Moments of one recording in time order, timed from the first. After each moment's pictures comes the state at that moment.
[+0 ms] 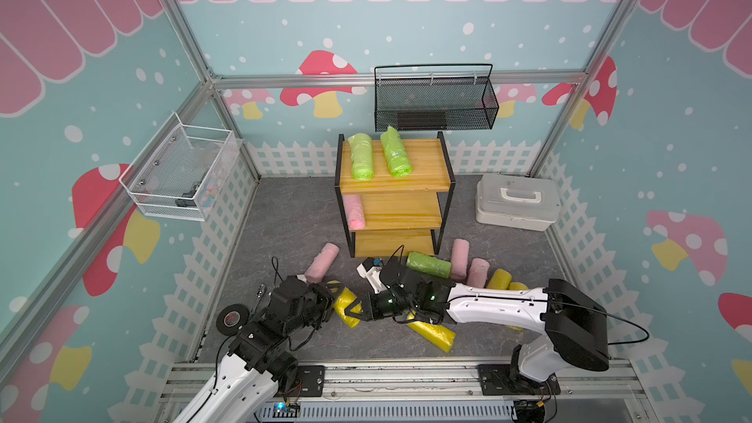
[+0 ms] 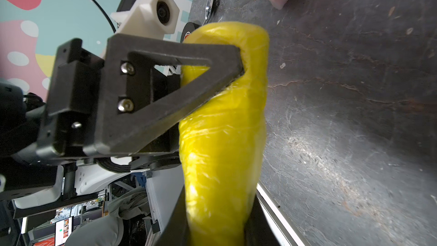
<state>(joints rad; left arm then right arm) -0.50 0.44 0.38 -0.53 0.16 -1.51 1.15 1.57 0.93 0.07 -0.34 0.98</state>
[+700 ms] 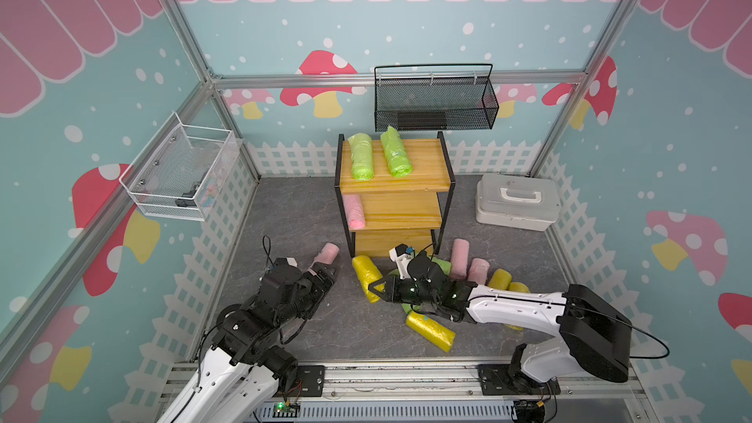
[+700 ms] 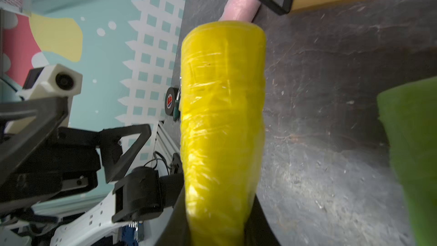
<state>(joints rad) -0.50 0.55 0.66 -0.76 0.03 -1.25 1.00 1.48 0.71 0.31 -0.19 1.07</state>
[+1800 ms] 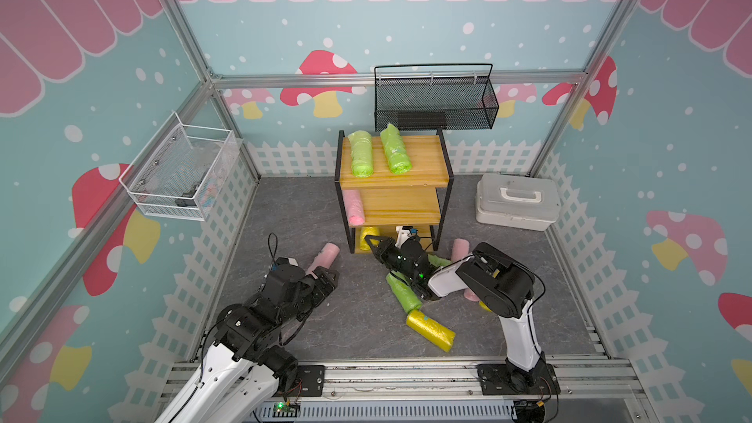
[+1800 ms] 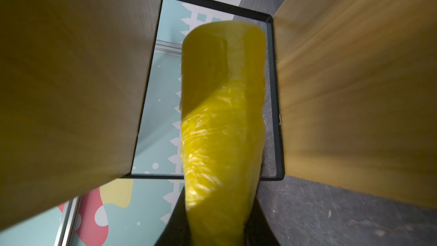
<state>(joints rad) -0.50 0.57 0.66 -0.82 0.00 -1.15 0.82 2.07 0.91 1.05 -0.01 1.36</state>
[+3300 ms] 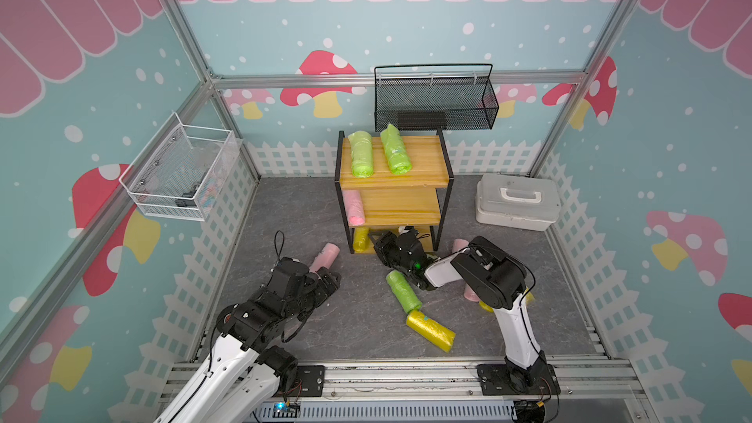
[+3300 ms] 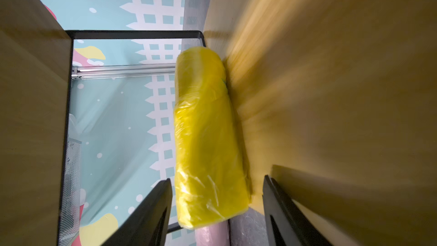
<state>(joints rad) -0.43 0.66 0.65 -0.83 0.06 -1.08 0.75 2.14 1.00 0.84 -0.05 1.51</state>
